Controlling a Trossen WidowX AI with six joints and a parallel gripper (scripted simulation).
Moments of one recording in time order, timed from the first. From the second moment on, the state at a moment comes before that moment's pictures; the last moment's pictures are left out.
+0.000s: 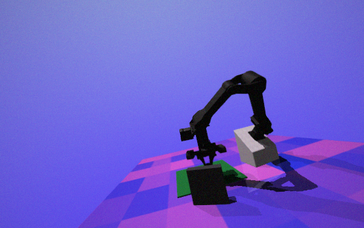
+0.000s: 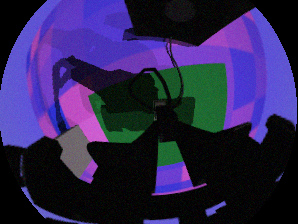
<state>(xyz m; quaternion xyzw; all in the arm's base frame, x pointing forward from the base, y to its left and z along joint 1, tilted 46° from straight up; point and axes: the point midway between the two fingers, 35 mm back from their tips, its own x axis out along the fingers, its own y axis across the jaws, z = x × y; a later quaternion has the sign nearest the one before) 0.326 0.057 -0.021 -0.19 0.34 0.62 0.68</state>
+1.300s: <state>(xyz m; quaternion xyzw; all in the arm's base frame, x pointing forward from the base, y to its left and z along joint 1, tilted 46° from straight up) 0.325 0.063 -0.028 -0.19 0.34 0.62 0.68</state>
